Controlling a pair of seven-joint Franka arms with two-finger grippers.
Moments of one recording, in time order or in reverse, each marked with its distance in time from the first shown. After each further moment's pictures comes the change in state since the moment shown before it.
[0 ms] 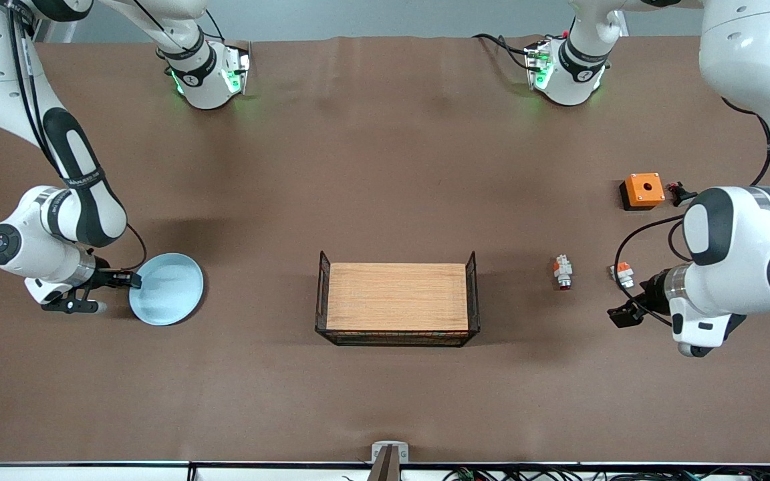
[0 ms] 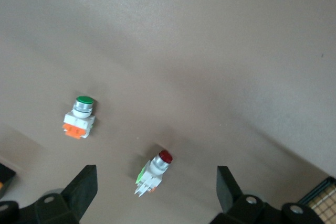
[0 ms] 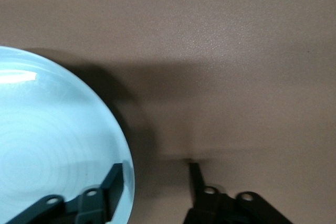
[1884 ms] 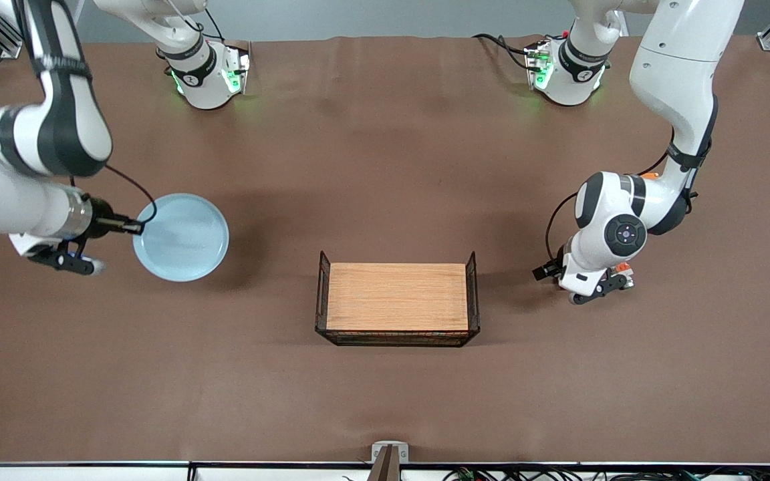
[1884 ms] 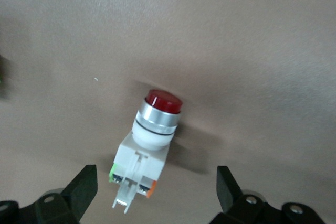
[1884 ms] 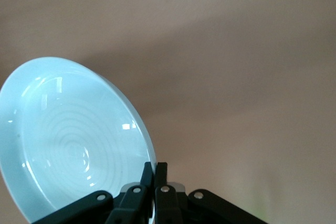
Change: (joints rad) left arm -0.110 -0.063 -0.043 -0.598 0.093 0.507 0.079; right arm 0.258 -0.467 0.014 0.055 0.056 -0.736 0.492
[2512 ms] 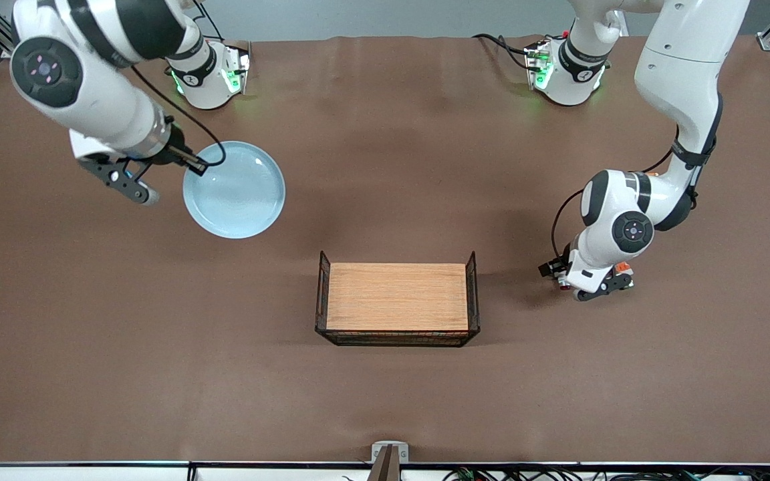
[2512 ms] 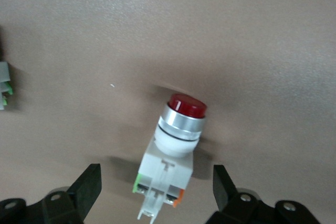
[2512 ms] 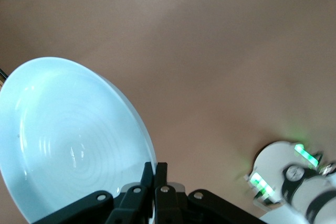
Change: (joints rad) left arm 0.025 -0.007 0.004 -0.017 0.000 0.012 0.069; right arm 0.306 -0.143 0.006 0.073 0.000 -0.190 0.699
